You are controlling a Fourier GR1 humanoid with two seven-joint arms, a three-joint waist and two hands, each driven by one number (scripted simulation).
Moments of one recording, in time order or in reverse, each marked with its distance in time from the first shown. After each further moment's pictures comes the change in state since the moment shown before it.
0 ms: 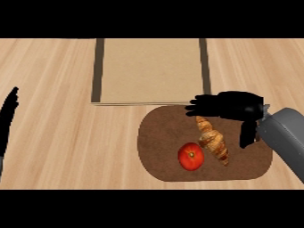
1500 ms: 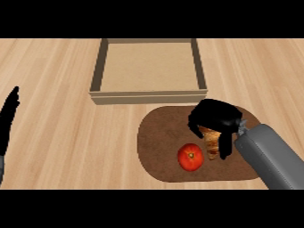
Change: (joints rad) left arm 0.004 -0.075 0.095 -0.029 -0.102 -0.074 0.016; right arm 0.120 0.197 -0.091 -0.039 0.260 -0.200 0.121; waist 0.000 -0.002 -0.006
